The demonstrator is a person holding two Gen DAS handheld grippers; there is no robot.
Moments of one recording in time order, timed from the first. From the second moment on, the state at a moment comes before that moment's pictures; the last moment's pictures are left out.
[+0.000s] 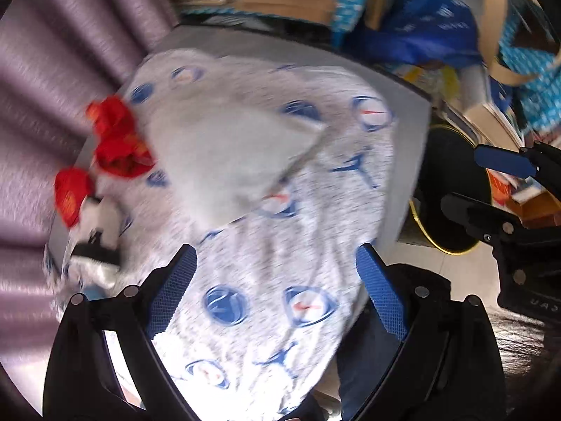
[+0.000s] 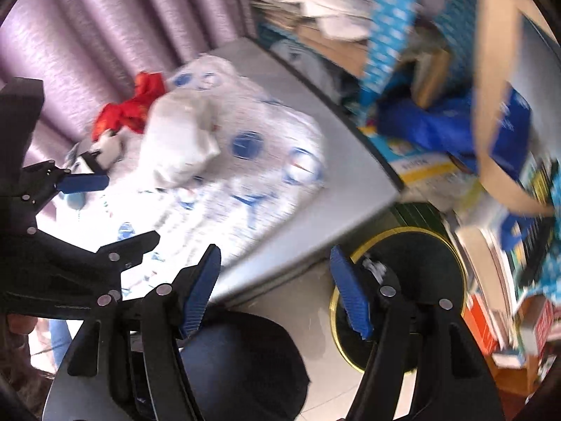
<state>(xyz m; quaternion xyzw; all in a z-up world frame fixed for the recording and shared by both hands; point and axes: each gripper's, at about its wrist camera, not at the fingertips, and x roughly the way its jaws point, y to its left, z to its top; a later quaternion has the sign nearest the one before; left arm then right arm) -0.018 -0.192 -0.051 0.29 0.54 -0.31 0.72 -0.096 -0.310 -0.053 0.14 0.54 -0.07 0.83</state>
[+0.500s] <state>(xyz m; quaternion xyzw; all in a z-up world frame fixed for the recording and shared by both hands) 0.024 -0.072 -0.040 0.22 0.57 -0.20 0.77 -0.017 -0.190 -0.045 0.07 0.54 0.06 0.84</state>
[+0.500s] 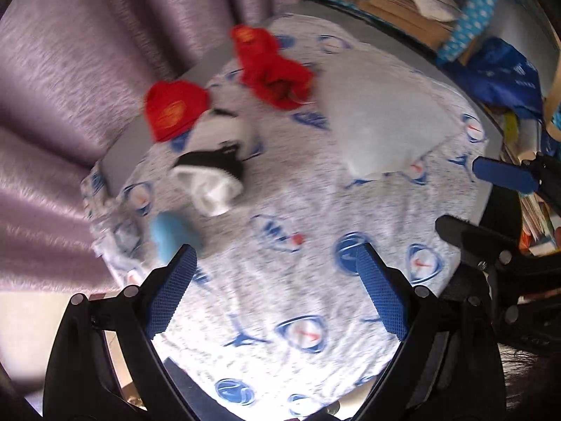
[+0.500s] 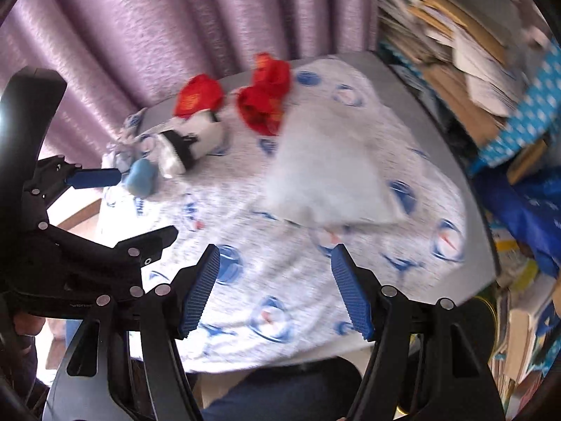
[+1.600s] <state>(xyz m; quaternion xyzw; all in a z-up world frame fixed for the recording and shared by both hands) 0.092 0.087 -0.082 0.24 0.59 -0.19 0.75 0.031 -0.031 -0.065 0.03 0.56 0.06 0.83</state>
